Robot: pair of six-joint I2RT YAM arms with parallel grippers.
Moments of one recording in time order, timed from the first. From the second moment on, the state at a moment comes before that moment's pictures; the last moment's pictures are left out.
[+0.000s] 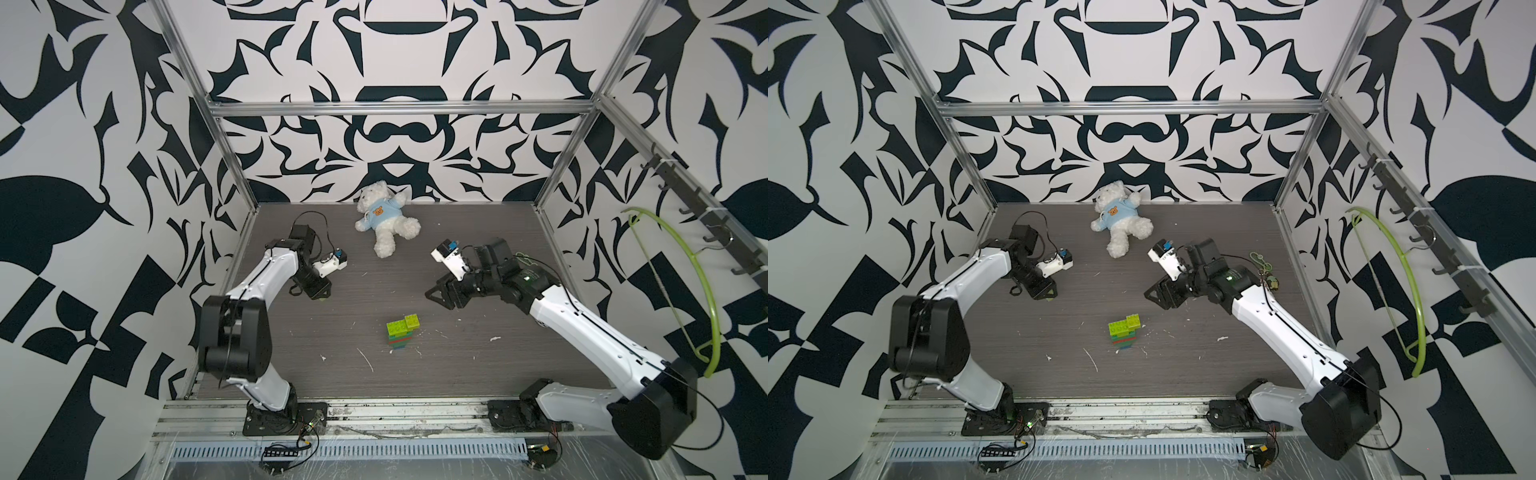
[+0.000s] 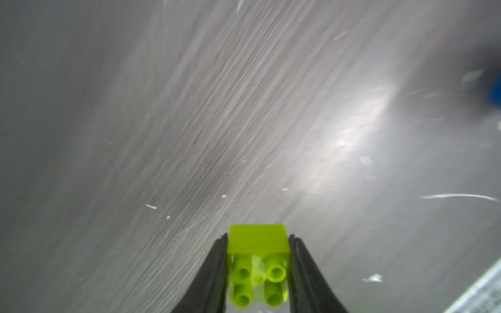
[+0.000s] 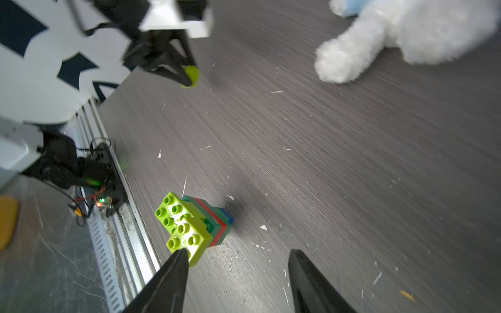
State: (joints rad) left arm -0.21 1.54 1.20 -0.98 0.23 0.77; right arm 0.49 1.21 1.05 -0.66 -0.53 0.02
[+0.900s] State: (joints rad) left arm -0.93 1.57 1.43 -1.20 0.12 0.41; right arm 0.53 1.40 0.83 -0.37 -0.84 0.51
